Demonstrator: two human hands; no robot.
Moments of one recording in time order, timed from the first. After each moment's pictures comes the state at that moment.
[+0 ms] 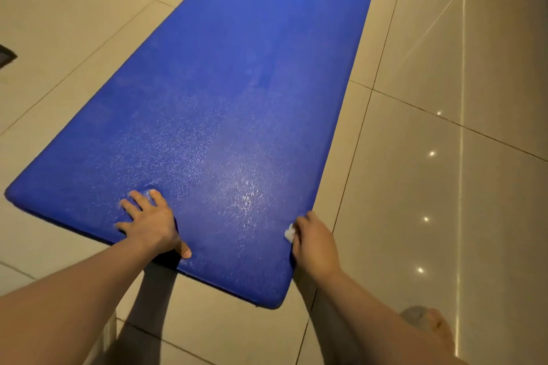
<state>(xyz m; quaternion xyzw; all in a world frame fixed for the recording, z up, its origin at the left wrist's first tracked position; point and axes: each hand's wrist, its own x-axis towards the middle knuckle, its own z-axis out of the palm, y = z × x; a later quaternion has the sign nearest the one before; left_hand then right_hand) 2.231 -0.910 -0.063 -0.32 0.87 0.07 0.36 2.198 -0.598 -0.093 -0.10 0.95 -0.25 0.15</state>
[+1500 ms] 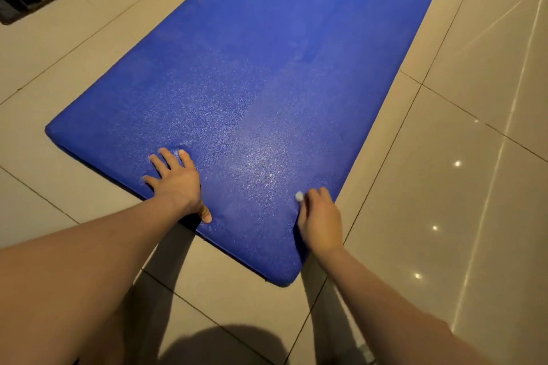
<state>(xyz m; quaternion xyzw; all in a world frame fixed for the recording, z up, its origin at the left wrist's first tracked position) 2.234 -0.915 -0.073 -0.31 0.87 0.09 0.36 2.187 -0.635 -0.093 -0.12 0.97 -0.21 0.08</state>
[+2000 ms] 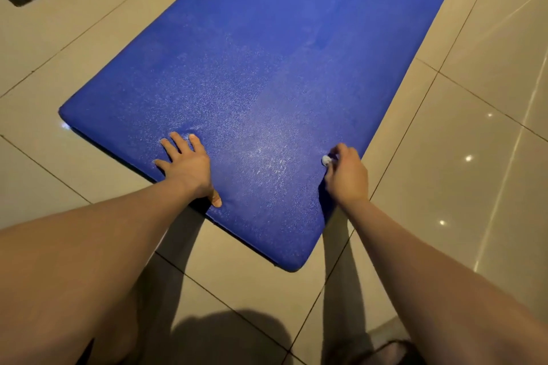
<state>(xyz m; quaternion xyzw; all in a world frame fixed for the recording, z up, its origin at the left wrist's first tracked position) 2.235 -0.918 -0.074 -0.31 0.88 0.10 0.36 2.117 -0.632 -0.093 -0.11 0.97 -0.19 0.08</state>
